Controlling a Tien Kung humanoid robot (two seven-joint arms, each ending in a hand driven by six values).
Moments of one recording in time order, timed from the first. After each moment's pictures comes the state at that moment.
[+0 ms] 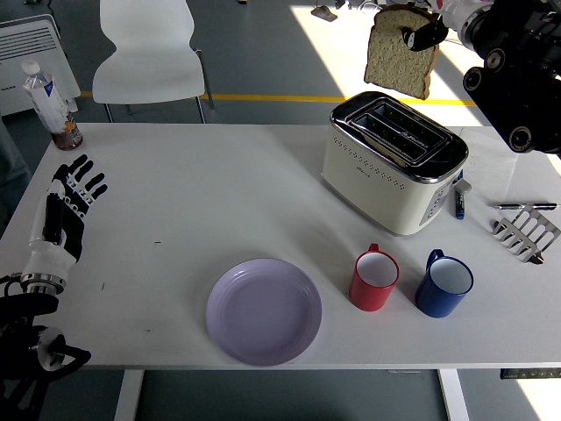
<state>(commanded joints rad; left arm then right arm) -0.10 0.08 -1.52 -1.25 1.01 0.04 -0.28 1.33 -0.17 0.75 0.60 -1.77 0.04 -0.20</state>
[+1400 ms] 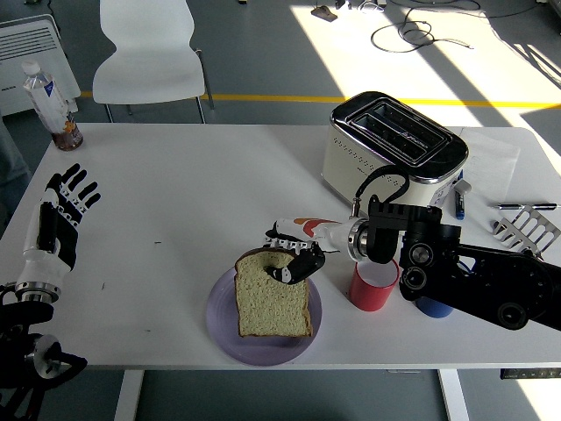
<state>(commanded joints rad) -0.07 0.08 -1.53 -1.24 1.01 0.04 -0.28 0.97 -0.24 0.28 1.35 -1.19 0.08 -0.28</state>
